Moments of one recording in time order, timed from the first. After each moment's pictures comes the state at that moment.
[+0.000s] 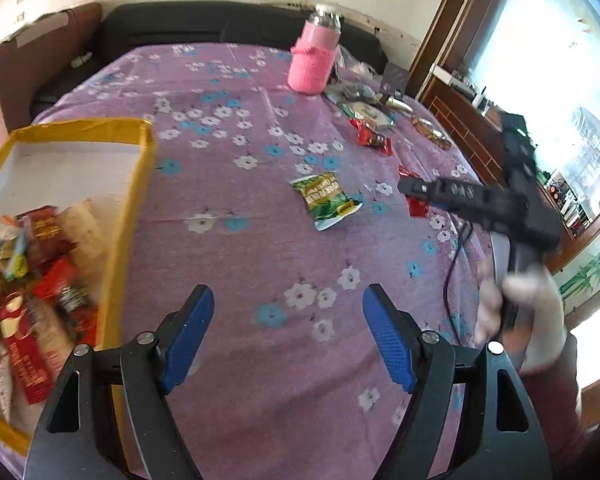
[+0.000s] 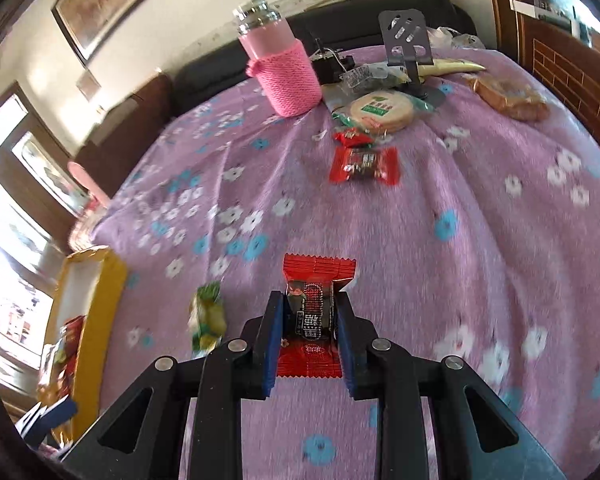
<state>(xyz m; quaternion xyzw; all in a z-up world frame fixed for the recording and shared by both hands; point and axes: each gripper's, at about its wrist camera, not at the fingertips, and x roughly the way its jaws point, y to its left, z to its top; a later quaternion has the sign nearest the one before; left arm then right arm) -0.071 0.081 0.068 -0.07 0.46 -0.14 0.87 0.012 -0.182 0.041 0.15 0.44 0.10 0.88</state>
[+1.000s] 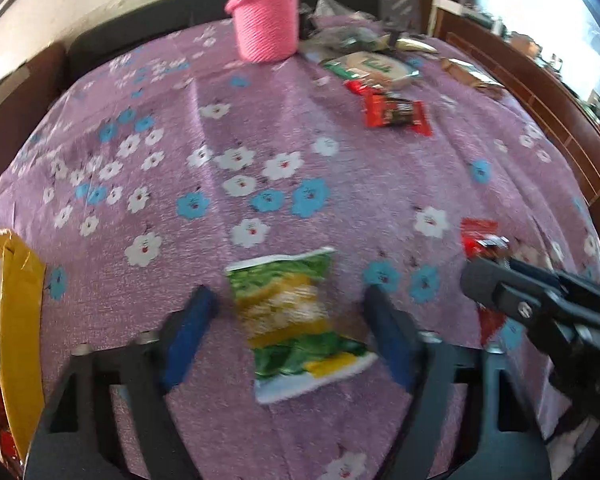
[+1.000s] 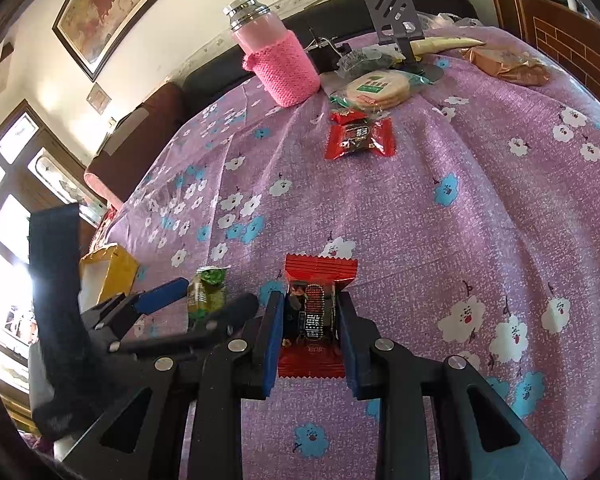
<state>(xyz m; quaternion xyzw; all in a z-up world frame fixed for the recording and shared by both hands) 0.048 -0.024 0.013 0.07 0.47 -0.12 0.87 0.008 -0.192 0.020 0.18 0.44 0.12 0.87</state>
